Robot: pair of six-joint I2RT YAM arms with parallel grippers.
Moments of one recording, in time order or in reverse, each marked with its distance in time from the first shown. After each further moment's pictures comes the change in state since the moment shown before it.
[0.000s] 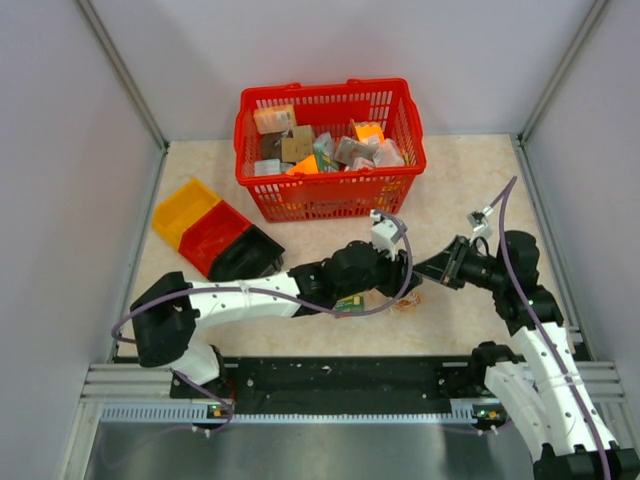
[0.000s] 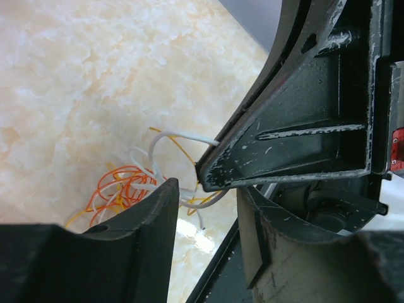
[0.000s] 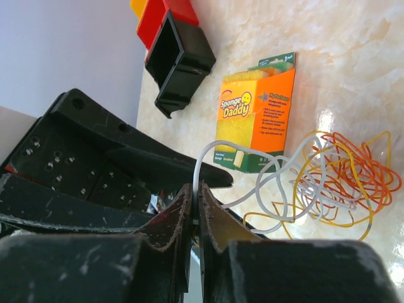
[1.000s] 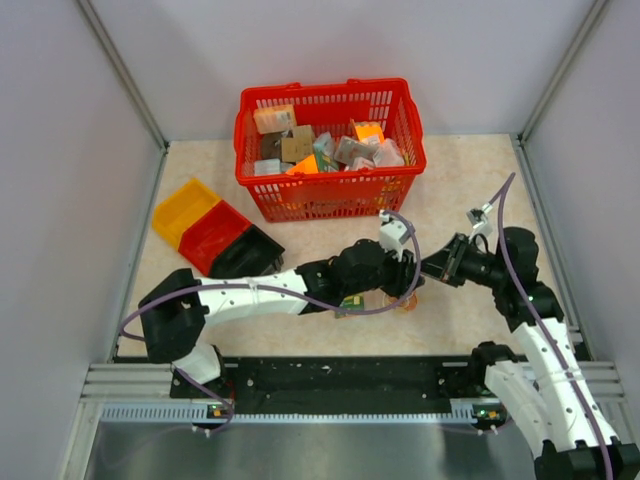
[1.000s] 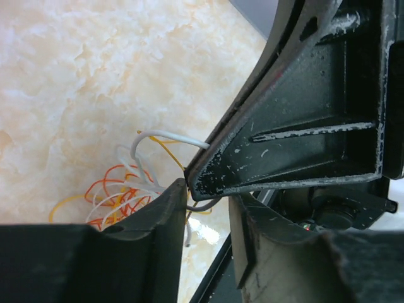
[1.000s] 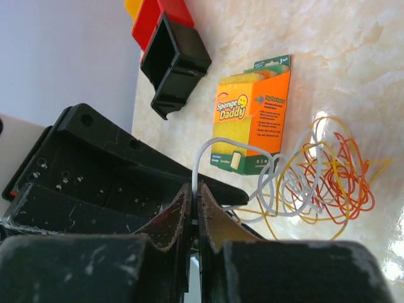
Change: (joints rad) left arm -0.001 0.069 0.064 -0.038 0.039 0.031; right arm 0.002 0.036 0.025 -0.019 0.031 -0.024
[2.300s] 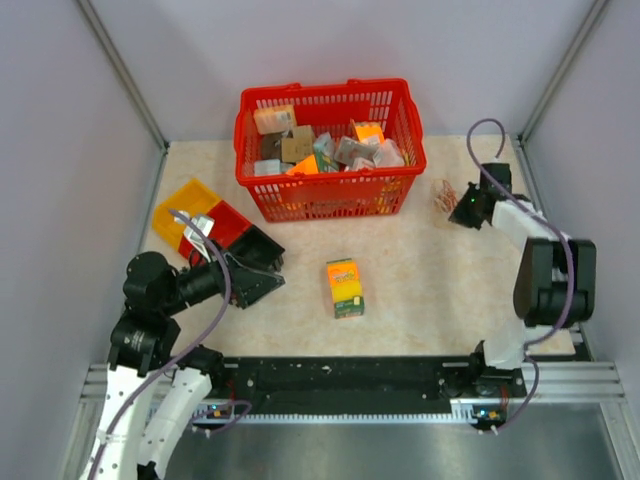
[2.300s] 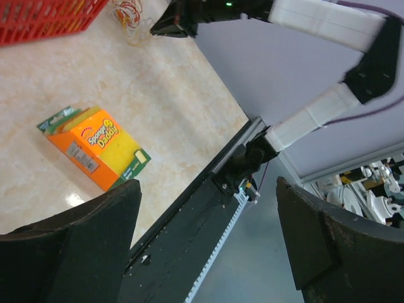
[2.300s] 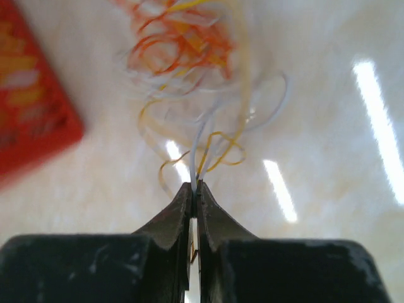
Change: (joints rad) left arm 0.958 -1.103 -0.217 -0.707 0.835 -0.089; right arm -0.187 1.125 0.587 0.125 0.652 -0.193
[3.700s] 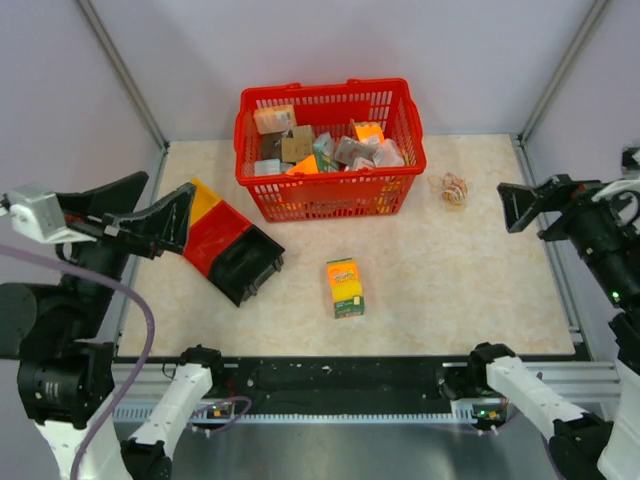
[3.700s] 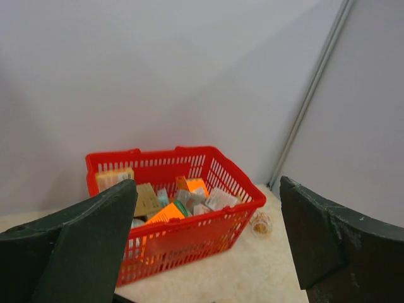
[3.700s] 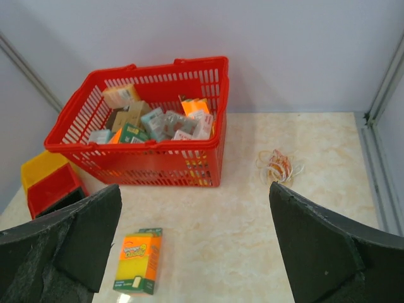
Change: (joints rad) left arm 0.115 0.194 0.777 -0.006 -0.538 0.238; right arm 0.310 -0.953 0.628 -0.684 0.128 -0.337
